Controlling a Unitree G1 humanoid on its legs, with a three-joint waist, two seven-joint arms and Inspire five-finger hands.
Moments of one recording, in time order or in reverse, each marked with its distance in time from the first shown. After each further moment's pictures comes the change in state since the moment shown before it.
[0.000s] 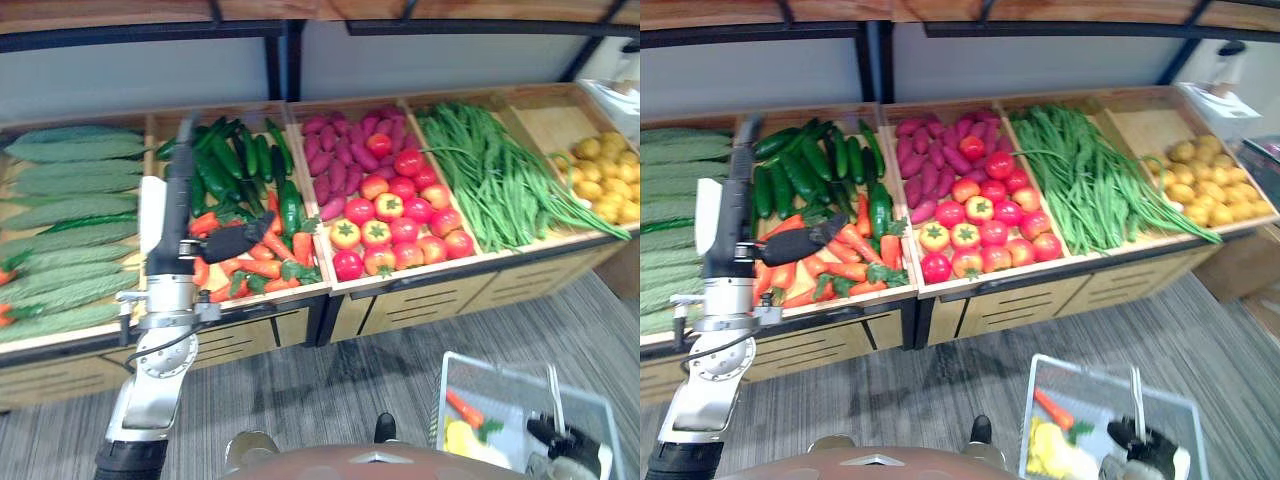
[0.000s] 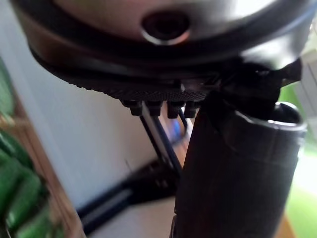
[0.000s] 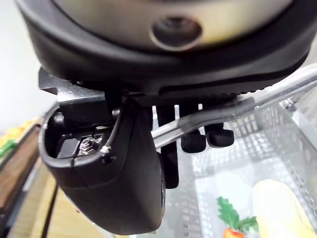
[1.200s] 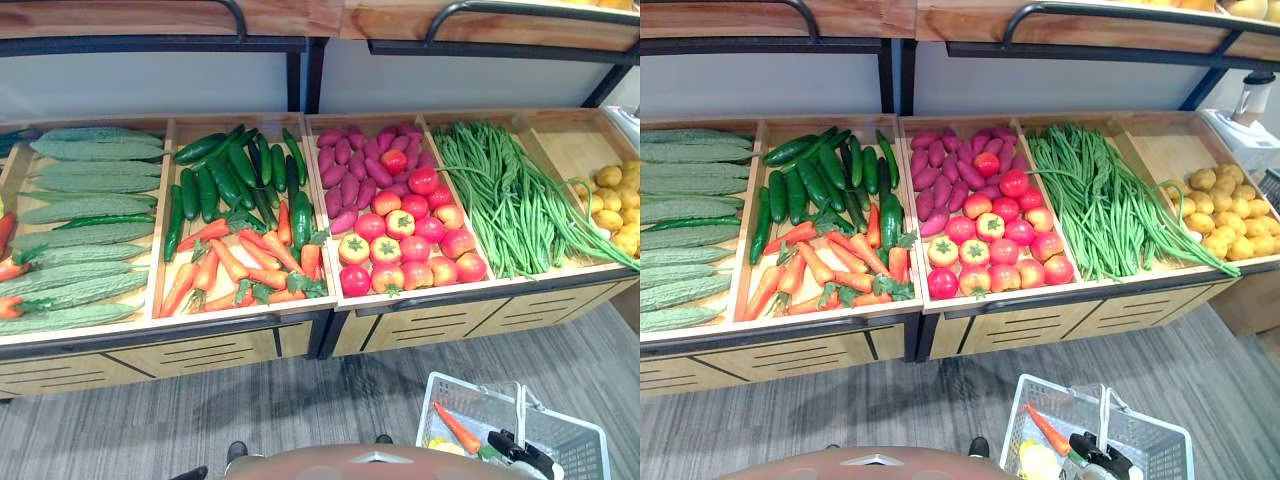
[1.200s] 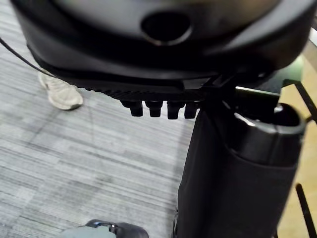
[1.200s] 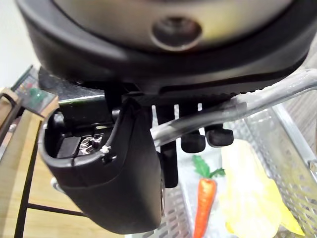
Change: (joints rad) left arm 0.085 -0.231 0.461 1.340 -0.042 0.225 0.024; right arm -0.075 0.057 0.078 0.107 0.014 -0.019 -0.062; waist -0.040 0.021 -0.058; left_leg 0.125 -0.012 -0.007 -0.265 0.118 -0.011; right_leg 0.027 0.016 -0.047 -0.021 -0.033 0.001
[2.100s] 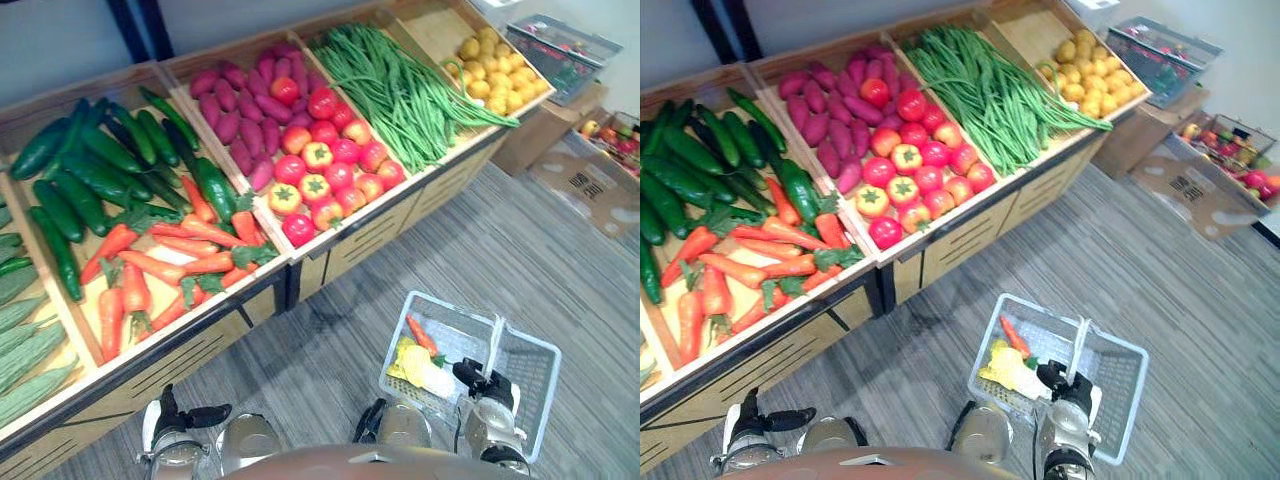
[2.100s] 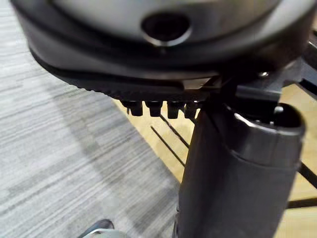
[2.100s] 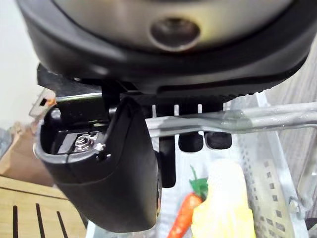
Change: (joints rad) left arm -0.102 0.075 -0.284 -0.041 0.035 -0.049 -0.069; right arm -0.155 0.017 0.221 -0.077 0.038 -0.013 0.015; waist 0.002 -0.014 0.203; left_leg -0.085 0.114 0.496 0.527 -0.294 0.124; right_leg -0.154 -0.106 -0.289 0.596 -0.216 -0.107
